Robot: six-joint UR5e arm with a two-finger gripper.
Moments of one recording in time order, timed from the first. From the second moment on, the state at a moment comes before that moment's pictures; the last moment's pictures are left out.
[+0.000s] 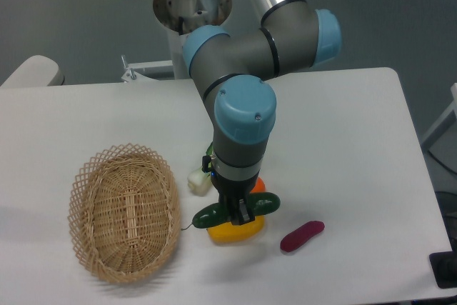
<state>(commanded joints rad) 2.36 -2.05 -1.27 -1.31 1.47 1.58</state>
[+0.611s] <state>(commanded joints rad) 2.34 -2.04 -1.29 -1.30 1.47 1.51</state>
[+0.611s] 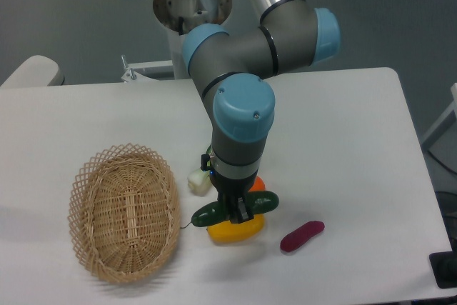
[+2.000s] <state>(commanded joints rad) 2.02 -2.04 -1.50 -1.16 1.48 0.38</state>
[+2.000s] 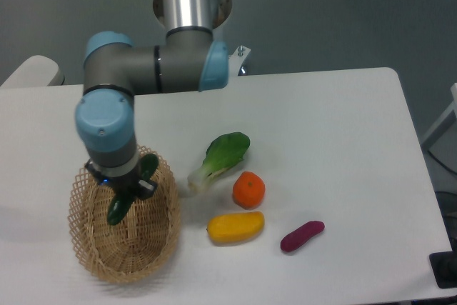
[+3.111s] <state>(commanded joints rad) 1.99 -2.11 -1.51 -1.08 1.54 0.36</state>
